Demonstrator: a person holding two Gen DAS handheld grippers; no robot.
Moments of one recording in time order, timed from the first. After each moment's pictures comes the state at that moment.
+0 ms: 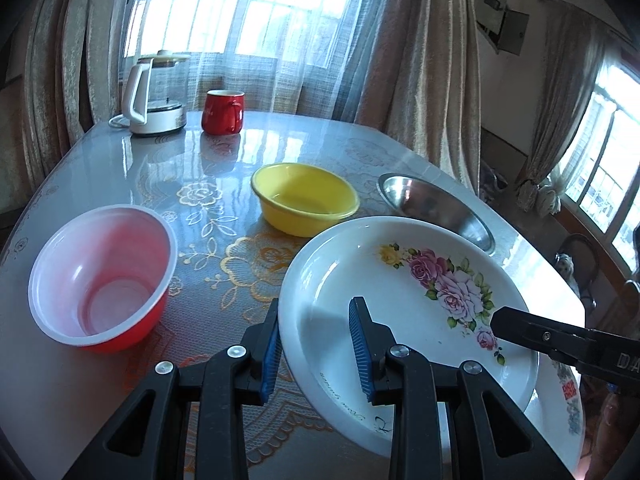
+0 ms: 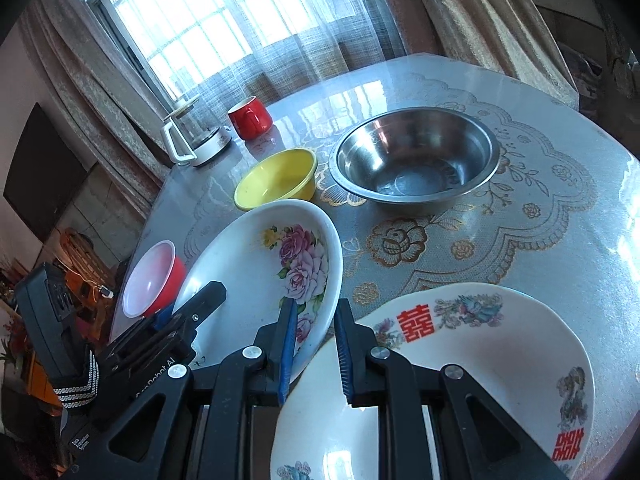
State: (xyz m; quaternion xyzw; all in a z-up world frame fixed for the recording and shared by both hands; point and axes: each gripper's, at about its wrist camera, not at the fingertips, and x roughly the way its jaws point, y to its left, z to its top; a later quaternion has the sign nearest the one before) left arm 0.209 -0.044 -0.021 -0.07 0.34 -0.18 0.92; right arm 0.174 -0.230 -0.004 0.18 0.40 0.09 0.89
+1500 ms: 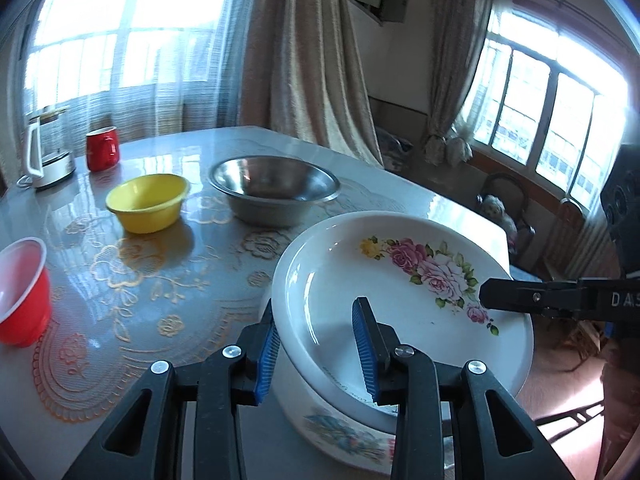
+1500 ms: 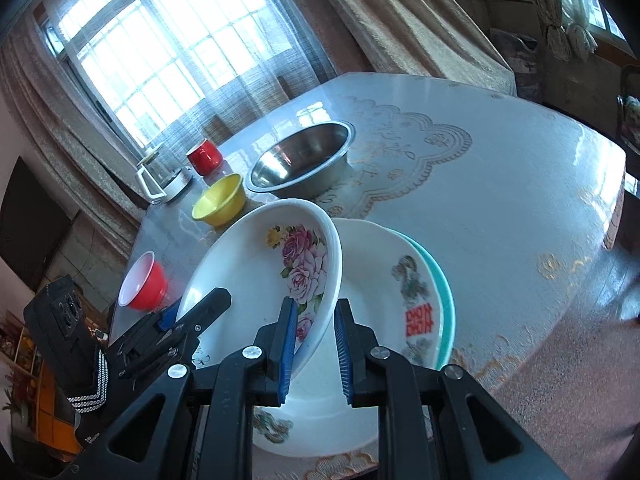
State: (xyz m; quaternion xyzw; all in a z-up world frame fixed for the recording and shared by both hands) left arm 0.123 -0.129 -0.014 0.01 0.30 -0.35 0.89; right arm 0.056 -0.312 -0.003 0.25 0.36 0.01 0.90
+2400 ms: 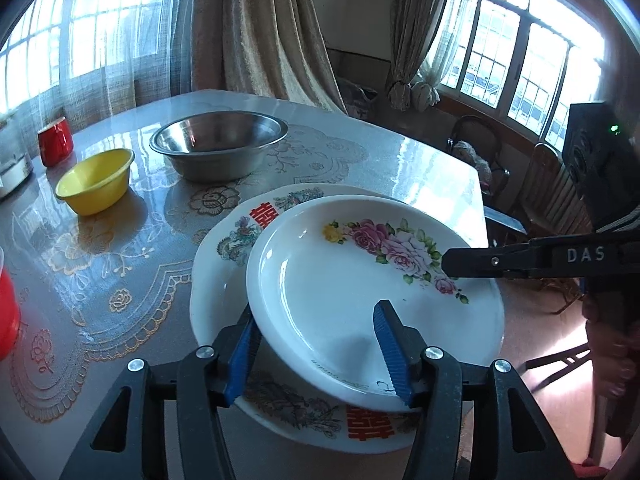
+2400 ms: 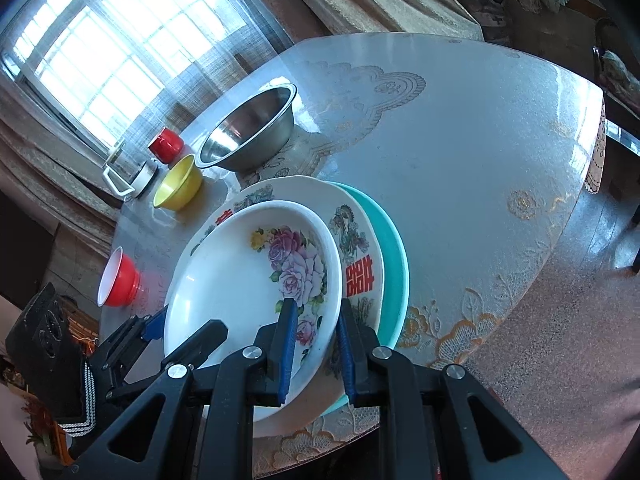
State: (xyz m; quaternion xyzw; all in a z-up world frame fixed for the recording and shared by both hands) left arm 0.112 -0.152 -0.027 0.07 0.36 -0.40 0.84; right arm 0.057 -0.336 -0.036 0.29 0.42 -0.02 0.86
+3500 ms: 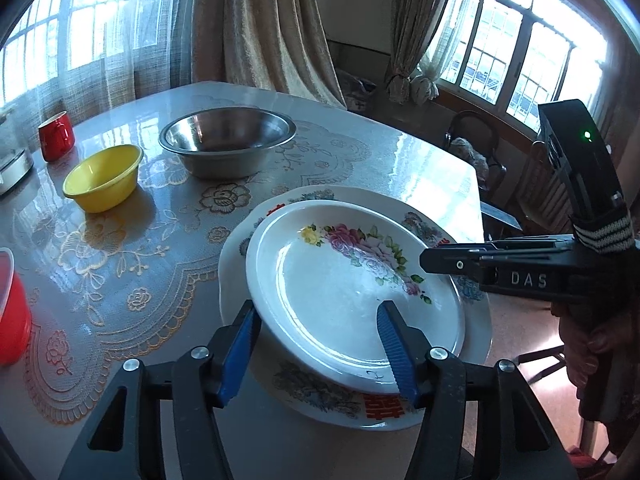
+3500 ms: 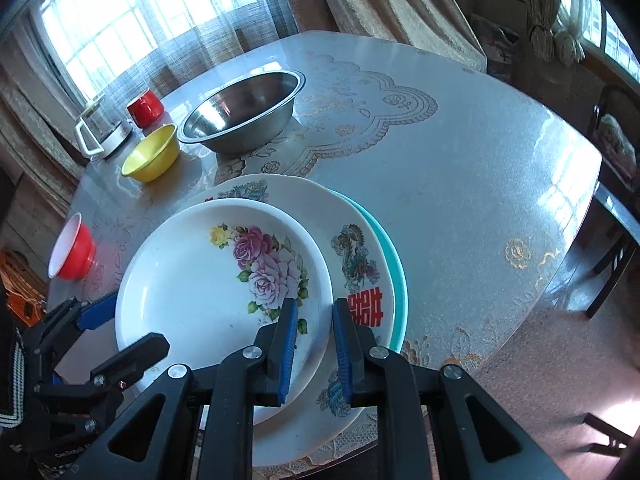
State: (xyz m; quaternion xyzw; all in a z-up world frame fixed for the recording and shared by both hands) left arm 0.115 -0.139 -0.013 0.08 0.38 -0.40 0.83; right arm 0.085 -0.312 -0.032 0.16 0.46 -0.07 0.87
